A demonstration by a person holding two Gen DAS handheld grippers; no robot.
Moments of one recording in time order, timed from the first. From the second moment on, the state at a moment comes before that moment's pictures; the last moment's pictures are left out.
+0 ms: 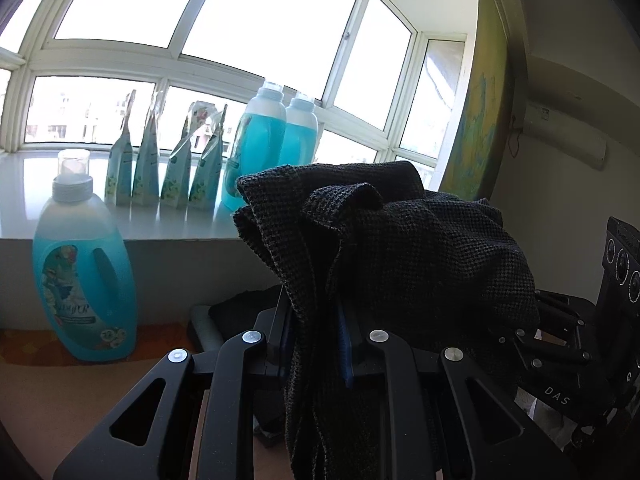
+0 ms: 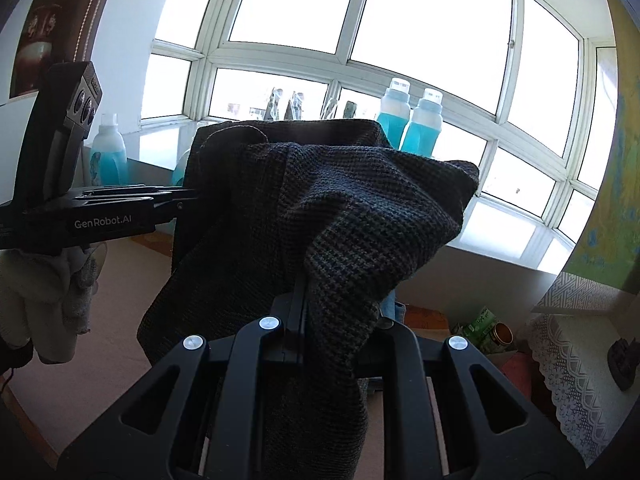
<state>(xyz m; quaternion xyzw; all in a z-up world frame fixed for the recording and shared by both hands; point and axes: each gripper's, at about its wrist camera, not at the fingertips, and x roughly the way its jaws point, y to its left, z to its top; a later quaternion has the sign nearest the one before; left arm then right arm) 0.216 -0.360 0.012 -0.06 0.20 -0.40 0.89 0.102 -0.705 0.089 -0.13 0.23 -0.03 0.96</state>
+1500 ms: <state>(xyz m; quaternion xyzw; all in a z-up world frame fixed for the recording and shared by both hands) 0.339 -0.427 -0.058 0.00 0.28 -0.32 0.91 0.325 -0.901 -0.032 0.15 0.38 0.02 0.91</state>
